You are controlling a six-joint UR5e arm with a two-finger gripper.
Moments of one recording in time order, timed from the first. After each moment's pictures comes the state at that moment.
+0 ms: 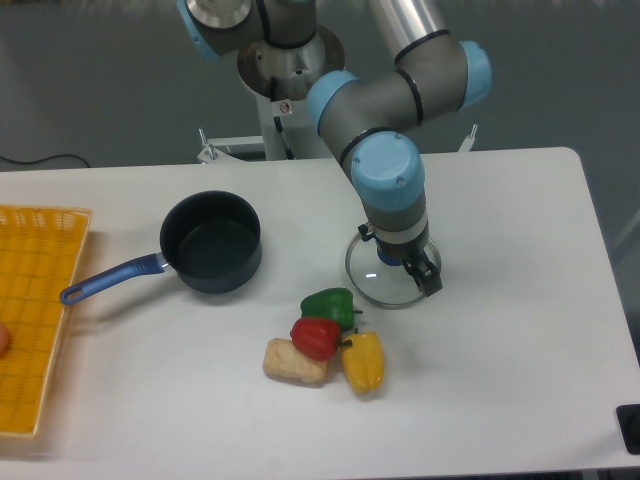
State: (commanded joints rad) arm 2.54 -1.89 -1.62 -1.16 1.71 1.54
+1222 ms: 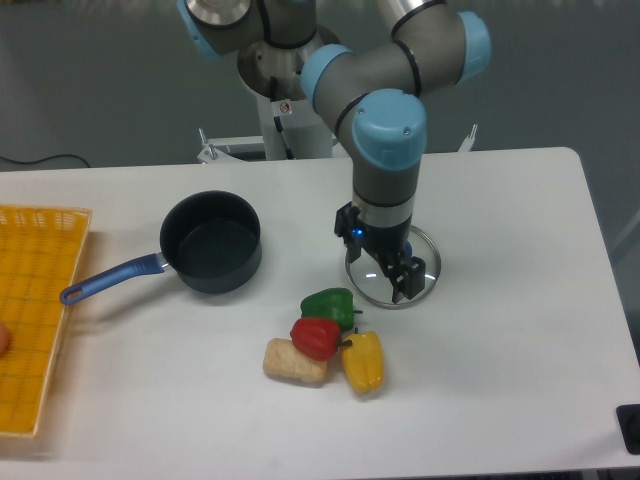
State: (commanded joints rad) arm 2.48 -1.86 -1.63 -1.07 1.52 1.31
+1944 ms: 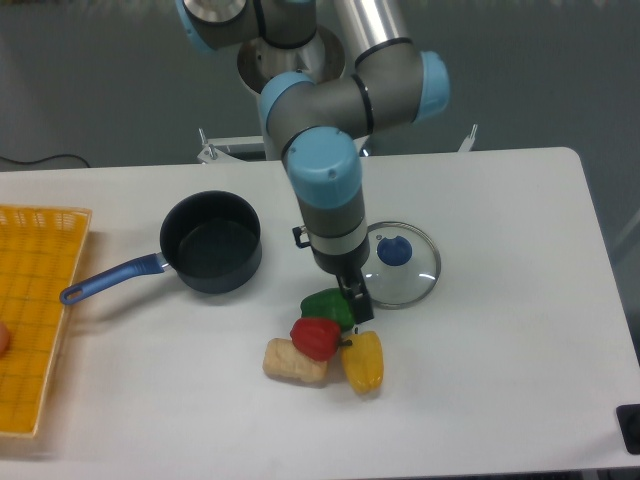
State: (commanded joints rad) arm 2.36 -1.95 -1.58 -1.06 1.67 1.72
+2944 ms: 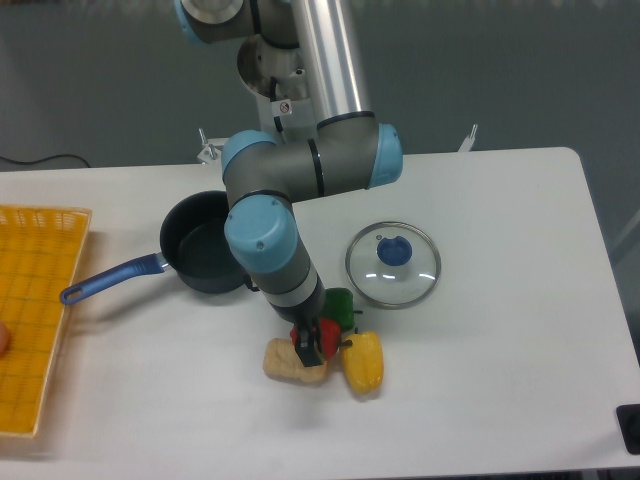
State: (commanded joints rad) arm 2.27 -2.05 -1.58 -1.01 1.79 1.73
